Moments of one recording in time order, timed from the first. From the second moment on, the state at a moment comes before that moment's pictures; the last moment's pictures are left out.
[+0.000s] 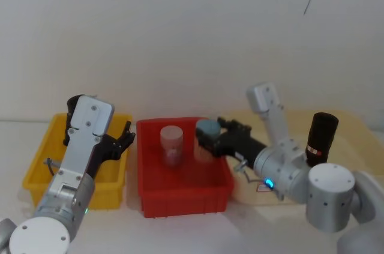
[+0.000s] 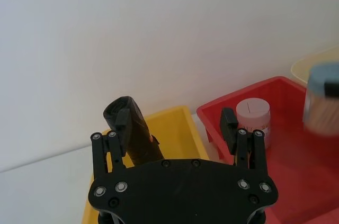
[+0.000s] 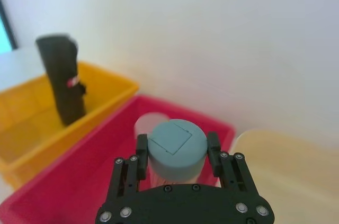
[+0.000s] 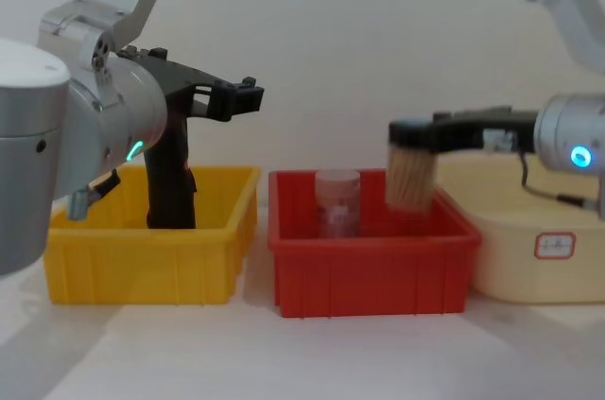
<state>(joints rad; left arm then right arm) -0.32 0.17 0.41 -1.66 0.03 0.27 0.16 0.56 0.21 -0.37 -1.23 0.22 0.21 0.34</state>
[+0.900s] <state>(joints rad) -0.32 0.17 0.41 -1.66 0.03 0.27 0.16 0.60 0.29 -0.24 -1.25 0.20 0.21 0.26</state>
